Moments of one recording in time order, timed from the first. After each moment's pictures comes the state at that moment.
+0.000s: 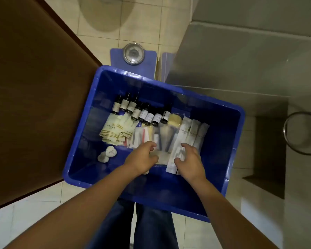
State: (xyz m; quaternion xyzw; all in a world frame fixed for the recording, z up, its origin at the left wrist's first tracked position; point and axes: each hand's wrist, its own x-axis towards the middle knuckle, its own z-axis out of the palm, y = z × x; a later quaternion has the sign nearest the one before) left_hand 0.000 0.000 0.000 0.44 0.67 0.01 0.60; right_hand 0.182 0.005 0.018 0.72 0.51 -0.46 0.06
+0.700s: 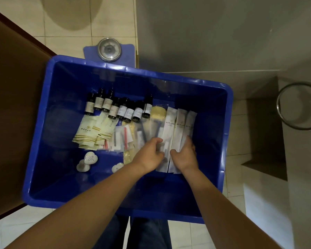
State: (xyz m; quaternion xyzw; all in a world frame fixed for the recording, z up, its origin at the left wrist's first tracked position) left_hand 0.066 0.004 -0.057 0.46 0.63 0.04 0.62; right_hand 0.203 0.004 -0.039 0.81 0.35 -0.46 0.01
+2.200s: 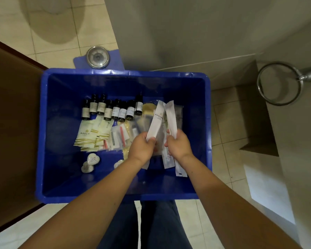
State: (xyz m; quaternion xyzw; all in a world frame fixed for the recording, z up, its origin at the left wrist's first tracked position) left_hand 0.070 0.007 -0.014 0.39 0.70 0.12 0.59; right_hand 0.195 0.001 -0.001 0.78 0.25 -0.55 -0.18
